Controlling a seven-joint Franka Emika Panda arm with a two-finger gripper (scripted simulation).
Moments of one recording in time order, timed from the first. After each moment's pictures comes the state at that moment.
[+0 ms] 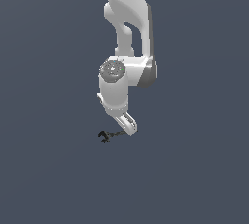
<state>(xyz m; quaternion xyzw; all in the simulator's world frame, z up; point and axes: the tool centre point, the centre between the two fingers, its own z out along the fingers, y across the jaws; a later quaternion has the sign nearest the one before) 0.030 -0.028 0.108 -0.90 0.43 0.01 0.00</state>
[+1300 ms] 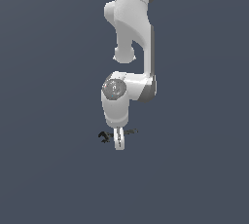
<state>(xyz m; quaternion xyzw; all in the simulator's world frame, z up) 0.053 -0.029 0.059 -0.75 0.66 0.00 0.00</state>
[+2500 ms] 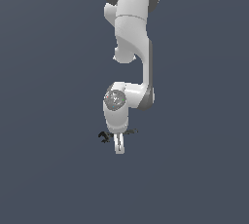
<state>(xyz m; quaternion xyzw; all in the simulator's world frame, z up) 0.054 -0.029 0.010 -0.74 0.67 0.00 0.00</state>
